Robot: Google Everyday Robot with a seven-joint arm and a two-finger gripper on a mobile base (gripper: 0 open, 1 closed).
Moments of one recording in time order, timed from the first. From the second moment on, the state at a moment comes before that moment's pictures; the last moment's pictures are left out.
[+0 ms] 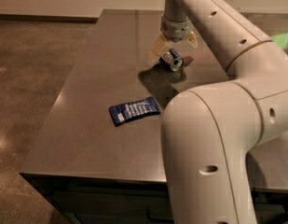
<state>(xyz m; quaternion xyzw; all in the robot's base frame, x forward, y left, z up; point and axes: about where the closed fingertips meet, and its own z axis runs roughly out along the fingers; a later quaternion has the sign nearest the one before) 0.737 -0.111 0.854 -0.25 0.96 -0.03 0.08</state>
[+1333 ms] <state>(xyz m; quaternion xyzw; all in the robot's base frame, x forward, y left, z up) 0.751 -0.097 0.871 -0.28 0.95 -0.04 0.10</state>
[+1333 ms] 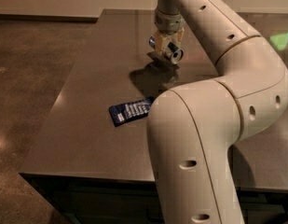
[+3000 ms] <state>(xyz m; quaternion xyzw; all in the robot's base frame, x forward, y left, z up) 0.703 -0.092 0.986 -0.67 0.68 -0.26 0.11</state>
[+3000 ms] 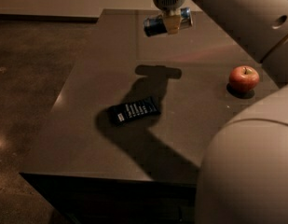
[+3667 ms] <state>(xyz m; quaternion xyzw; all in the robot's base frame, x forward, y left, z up) 0.699 -0.108 0.988 -0.78 0.50 -0.36 0.05</state>
